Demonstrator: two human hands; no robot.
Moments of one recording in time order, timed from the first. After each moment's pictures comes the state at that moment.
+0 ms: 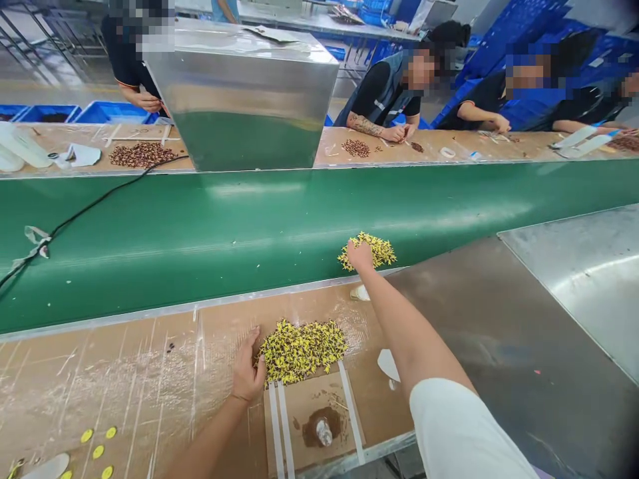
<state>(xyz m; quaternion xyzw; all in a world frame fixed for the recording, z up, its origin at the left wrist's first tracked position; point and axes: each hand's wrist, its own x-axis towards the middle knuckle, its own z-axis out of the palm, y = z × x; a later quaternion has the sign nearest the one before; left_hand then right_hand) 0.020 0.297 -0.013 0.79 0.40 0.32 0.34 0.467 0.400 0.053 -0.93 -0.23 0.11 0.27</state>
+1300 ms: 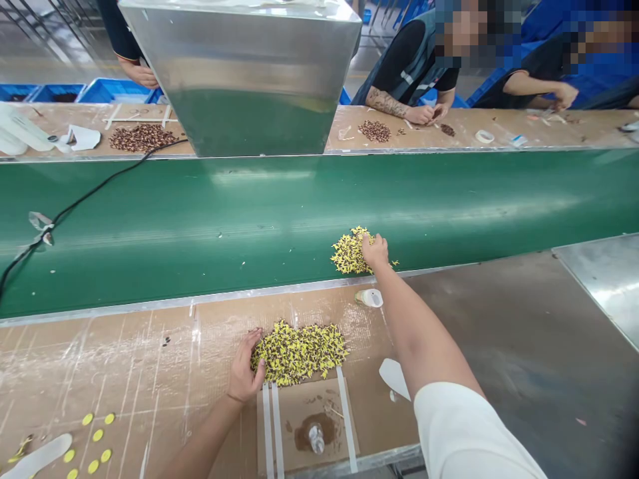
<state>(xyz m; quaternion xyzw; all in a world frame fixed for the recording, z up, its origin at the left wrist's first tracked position) 0.032 0.298 -0.007 0.82 0.37 0.30 0.30 0.522 0.406 0.015 -0.95 -0.22 0.15 0.18</state>
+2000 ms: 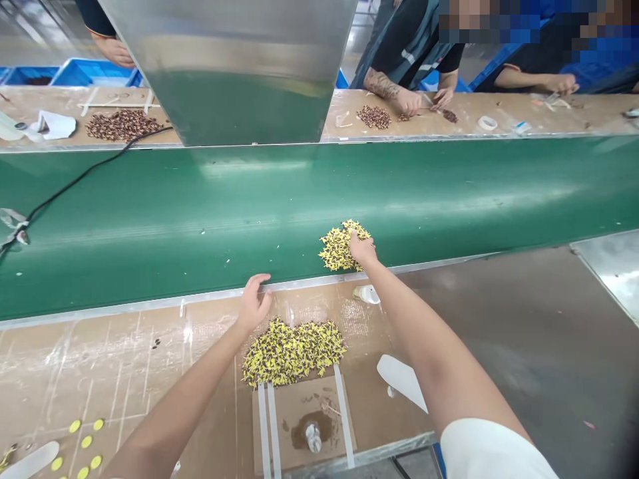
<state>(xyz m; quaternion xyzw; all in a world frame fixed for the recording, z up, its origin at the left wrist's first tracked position) 0.121 0.417 0.012 0.78 0.39 0.32 0.36 0.494 0.415 0.011 -0.95 -0.14 0.21 0.19</state>
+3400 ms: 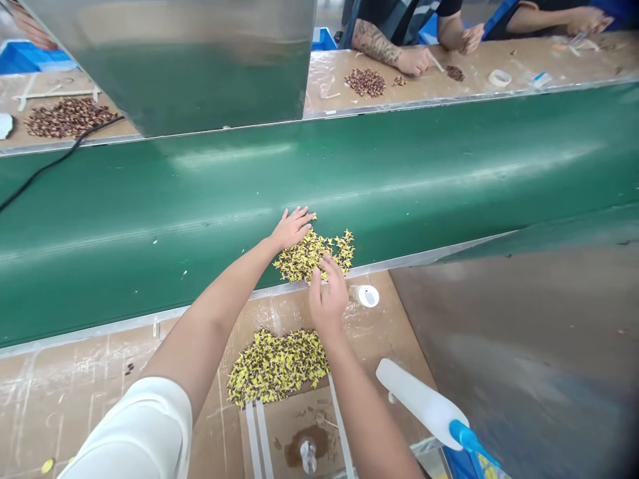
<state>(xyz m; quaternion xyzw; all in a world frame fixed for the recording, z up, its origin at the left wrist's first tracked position) 0.338 0.563 -0.010 0.92 0.22 0.03 0.31 0.339 0.336 0.050 -0.81 -0.36 0.07 0.47</state>
